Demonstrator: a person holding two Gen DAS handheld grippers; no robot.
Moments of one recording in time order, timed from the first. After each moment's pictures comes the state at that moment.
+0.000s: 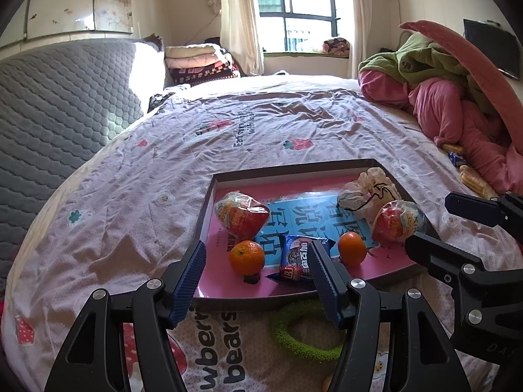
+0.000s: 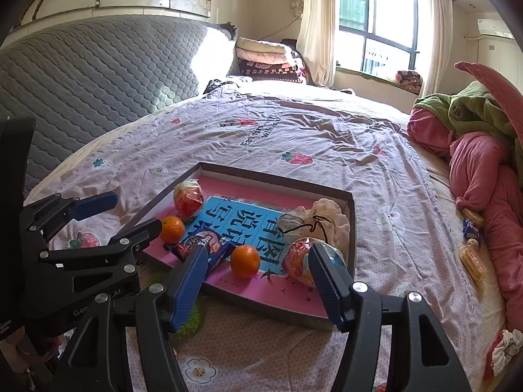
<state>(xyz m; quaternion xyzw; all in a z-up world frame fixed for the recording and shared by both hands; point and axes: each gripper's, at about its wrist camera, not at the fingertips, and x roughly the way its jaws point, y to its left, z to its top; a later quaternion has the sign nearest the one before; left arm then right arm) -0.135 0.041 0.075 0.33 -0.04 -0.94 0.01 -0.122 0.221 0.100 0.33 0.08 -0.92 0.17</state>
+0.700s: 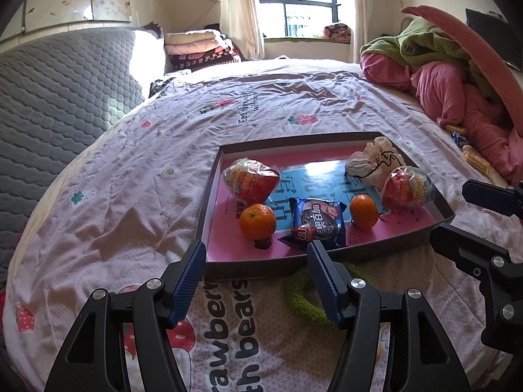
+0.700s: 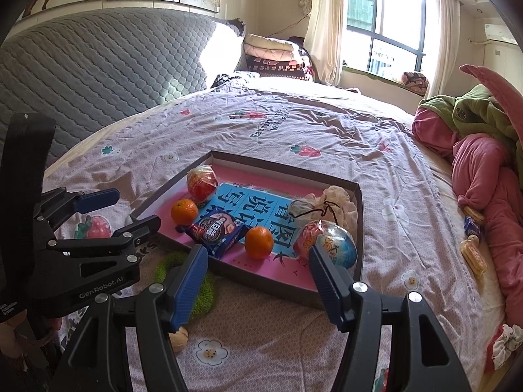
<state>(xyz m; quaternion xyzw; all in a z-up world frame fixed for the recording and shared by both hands) -0.122 0.030 0.051 0.37 -0.04 -0.93 0.02 -0.097 0.216 0.091 0.34 0.09 -0.92 0.18</state>
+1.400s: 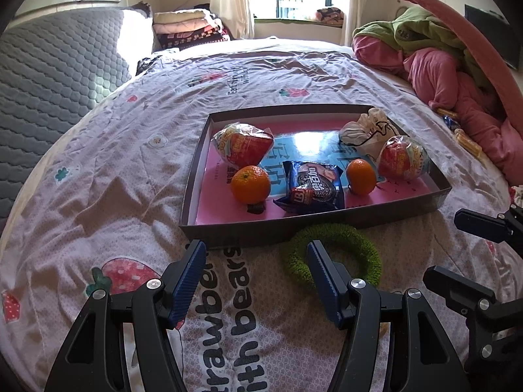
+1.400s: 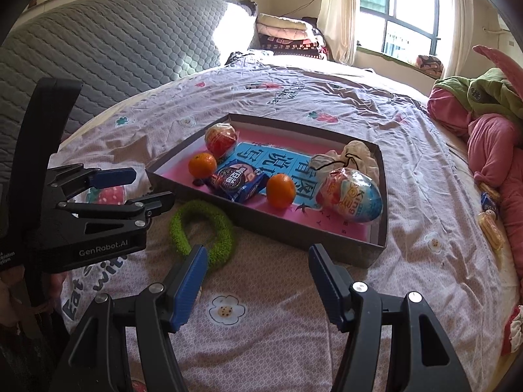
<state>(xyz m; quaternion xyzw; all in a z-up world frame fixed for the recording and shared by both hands) -0.116 0.021 0.028 0.41 -0.03 -0.91 -0.01 -0.077 0.215 0.057 0.38 0.10 -0.89 0.21</state>
